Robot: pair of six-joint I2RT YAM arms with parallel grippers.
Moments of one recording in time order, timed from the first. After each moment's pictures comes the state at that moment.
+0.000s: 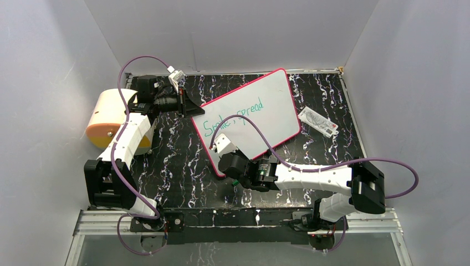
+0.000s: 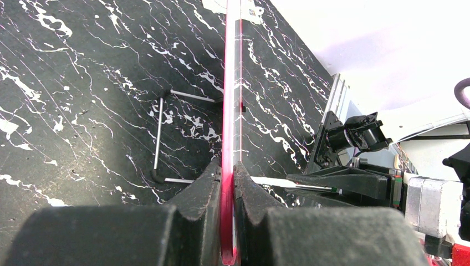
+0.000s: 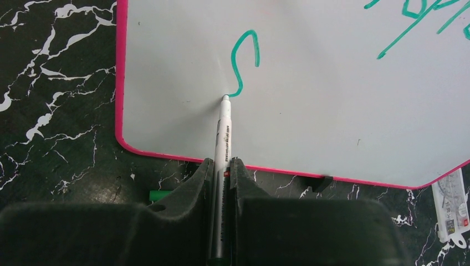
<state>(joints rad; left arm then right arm) -0.09 1.47 1.20 -0.34 1.05 -0.09 1.35 1.43 1.01 -0.34 0.69 0.16</state>
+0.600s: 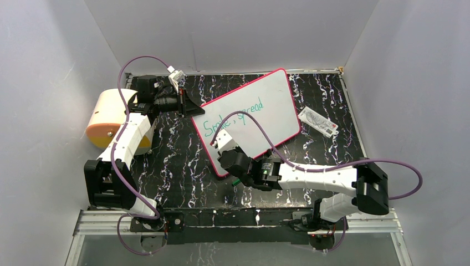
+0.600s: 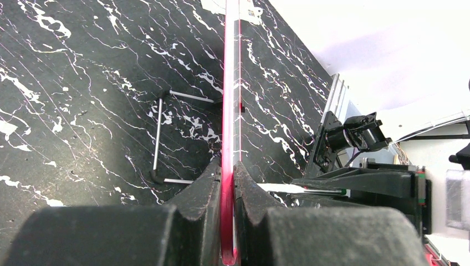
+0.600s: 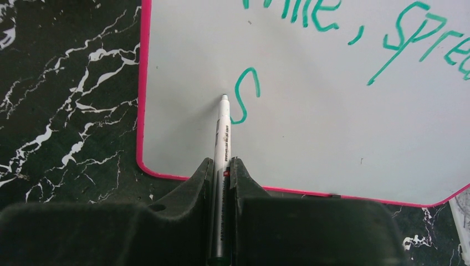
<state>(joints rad) -0.09 1.47 1.20 -0.34 1.05 -0.09 1.34 1.41 1.01 -0.26 0.67 0.15</state>
